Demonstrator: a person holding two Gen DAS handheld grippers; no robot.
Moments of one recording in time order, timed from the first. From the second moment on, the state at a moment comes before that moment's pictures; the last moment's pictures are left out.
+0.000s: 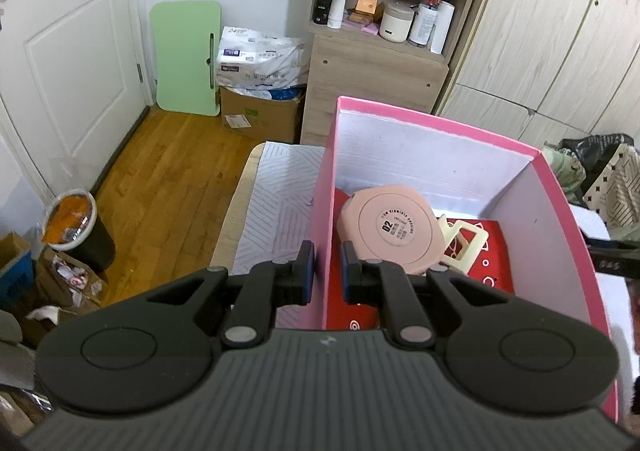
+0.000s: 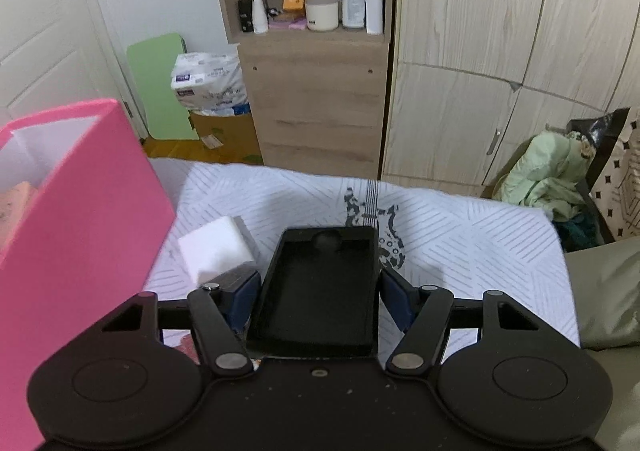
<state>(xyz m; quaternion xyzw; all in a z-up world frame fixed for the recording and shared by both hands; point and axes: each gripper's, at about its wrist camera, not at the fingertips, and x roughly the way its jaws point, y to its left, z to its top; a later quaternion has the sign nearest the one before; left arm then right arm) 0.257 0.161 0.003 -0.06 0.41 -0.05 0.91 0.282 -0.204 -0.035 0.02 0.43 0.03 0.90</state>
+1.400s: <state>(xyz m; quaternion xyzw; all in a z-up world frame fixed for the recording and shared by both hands) 0.261 0.150 0.027 0.07 0.52 -0.12 0.85 0.260 -0.233 -0.050 0.02 0.44 0.07 0.89</state>
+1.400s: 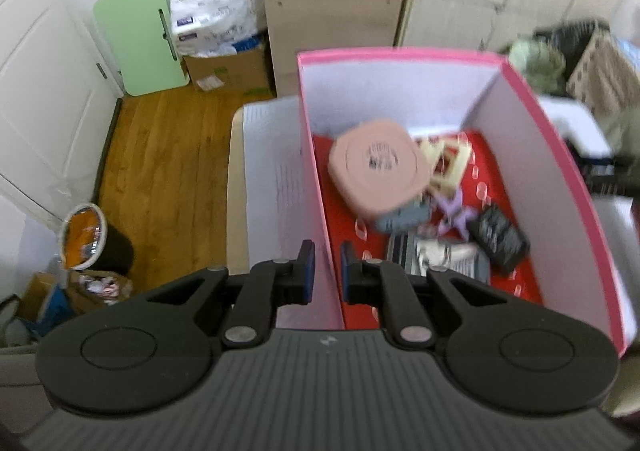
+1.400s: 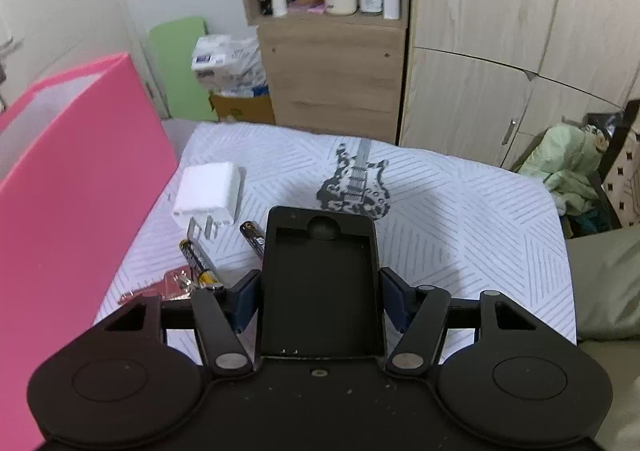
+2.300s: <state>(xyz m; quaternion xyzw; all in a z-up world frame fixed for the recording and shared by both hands) 0.235 0.154 0.003 0.07 0.50 -0.11 0.85 0.254 -0.052 0.038 0.06 0.44 0.33 0.83</state>
